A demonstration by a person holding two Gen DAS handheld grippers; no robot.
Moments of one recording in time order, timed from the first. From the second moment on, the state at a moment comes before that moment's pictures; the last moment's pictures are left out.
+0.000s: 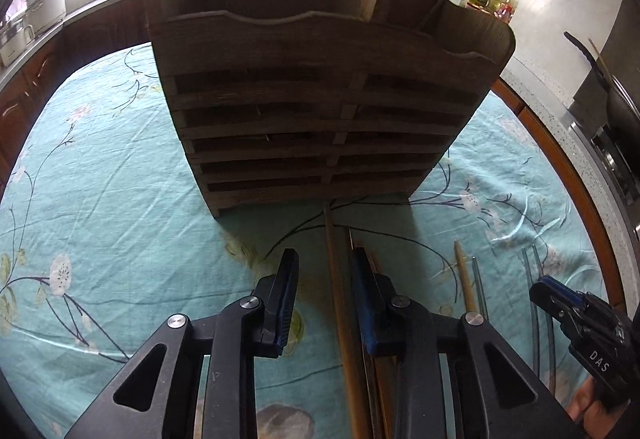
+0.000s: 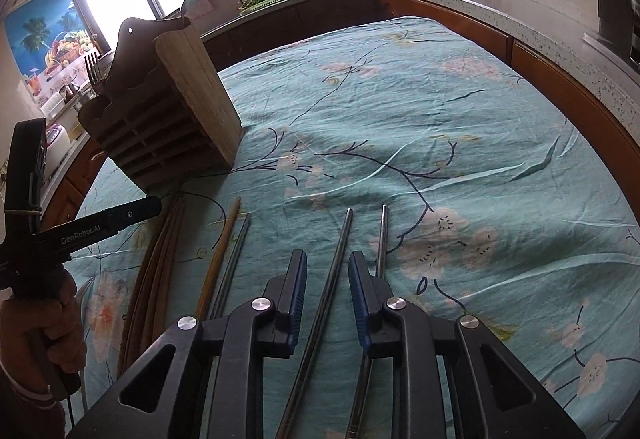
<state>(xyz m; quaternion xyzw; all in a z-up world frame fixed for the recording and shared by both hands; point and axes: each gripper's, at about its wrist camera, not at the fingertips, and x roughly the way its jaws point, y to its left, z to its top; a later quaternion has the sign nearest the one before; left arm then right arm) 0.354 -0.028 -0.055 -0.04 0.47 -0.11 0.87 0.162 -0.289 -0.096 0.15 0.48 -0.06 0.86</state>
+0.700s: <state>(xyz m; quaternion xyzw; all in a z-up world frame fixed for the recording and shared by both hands) 0.333 -0.034 -0.060 -0.01 0.47 -0.14 0.87 0.179 -0.274 -0.099 0.07 0.51 -0.05 0.86</state>
